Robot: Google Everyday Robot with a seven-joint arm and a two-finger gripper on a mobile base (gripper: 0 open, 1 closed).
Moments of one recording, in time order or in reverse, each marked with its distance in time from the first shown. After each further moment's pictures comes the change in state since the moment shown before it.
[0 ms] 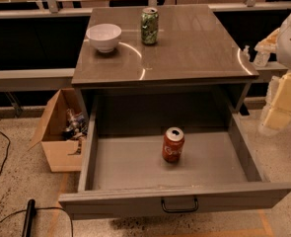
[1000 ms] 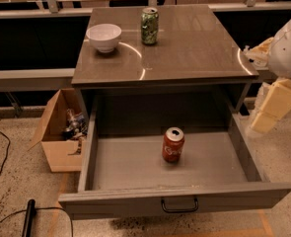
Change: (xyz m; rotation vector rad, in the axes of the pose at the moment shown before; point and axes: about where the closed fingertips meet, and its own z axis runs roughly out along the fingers) arm -0.009 -0.001 0.021 -0.013 -0.112 0.017
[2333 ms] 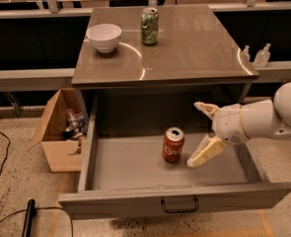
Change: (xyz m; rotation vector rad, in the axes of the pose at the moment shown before) arm -0.013 0.004 0.216 -0.058 -0.570 0.003
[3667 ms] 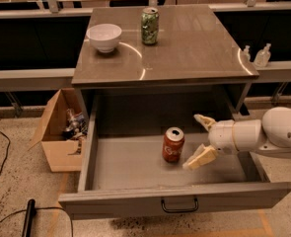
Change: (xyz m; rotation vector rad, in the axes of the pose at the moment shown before) arm 0.063 -0.016 0.048 0.038 -0.075 0.097
